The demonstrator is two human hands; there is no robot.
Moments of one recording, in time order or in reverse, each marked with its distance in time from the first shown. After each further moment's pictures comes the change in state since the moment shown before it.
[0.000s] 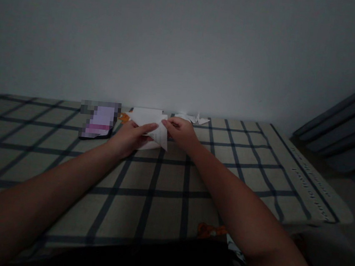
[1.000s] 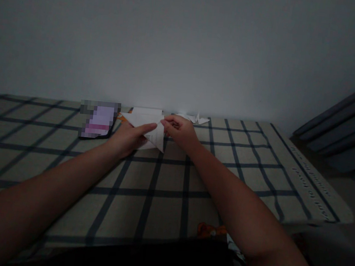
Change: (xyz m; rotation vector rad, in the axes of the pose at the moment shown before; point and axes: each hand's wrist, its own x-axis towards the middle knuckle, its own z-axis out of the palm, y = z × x) left_hand -0.002 -0.002 -0.002 0.016 0.036 0.082; right_hand 0.000 0.000 0.003 0.200 -0.002 0.025
